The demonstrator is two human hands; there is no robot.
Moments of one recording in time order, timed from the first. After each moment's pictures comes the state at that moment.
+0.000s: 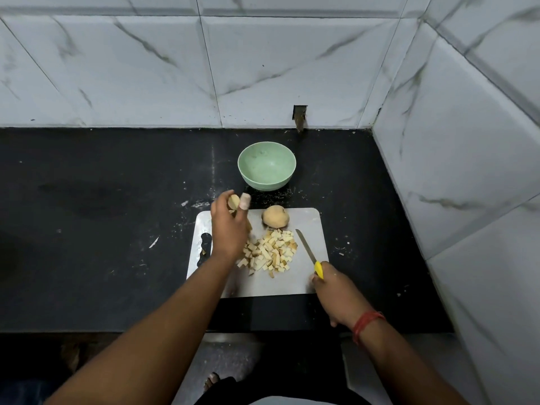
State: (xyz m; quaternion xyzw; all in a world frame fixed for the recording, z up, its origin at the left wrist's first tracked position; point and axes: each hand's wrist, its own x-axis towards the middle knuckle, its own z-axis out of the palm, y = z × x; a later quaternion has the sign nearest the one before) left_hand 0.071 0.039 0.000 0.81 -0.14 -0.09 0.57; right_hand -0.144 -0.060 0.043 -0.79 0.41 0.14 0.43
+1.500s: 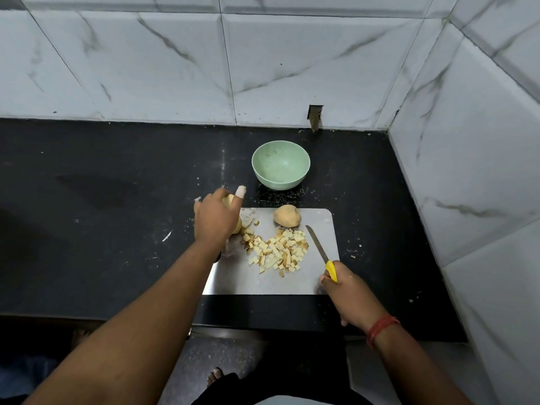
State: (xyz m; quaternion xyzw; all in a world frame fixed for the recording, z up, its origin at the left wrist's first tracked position) left_hand 0.115 0.070 0.019 0.93 -0.16 -0.06 0.33; right_hand -0.147 -0.065 0.031 -0.80 0.38 0.11 0.45
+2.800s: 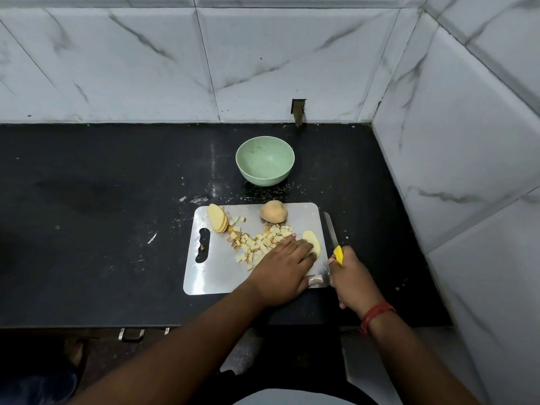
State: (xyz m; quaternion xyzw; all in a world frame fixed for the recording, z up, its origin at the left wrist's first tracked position) left_hand -0.015 0.030 -0.052 0.72 -0.68 0.08 0.08; right_hand -0.152 -0.087 0.013 -0.76 0.47 0.01 0.45
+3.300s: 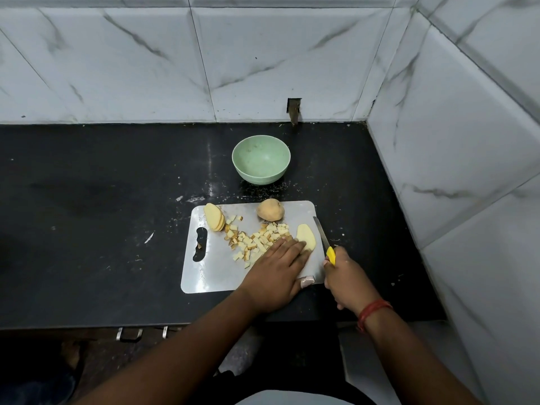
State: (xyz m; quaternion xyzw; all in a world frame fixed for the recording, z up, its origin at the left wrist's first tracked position) left_hand -0.022 0.045 -0.059 0.75 -0.65 0.06 0.11; right_hand -0.155 -0.083 0.020 -0.77 0.46 0.07 0.43
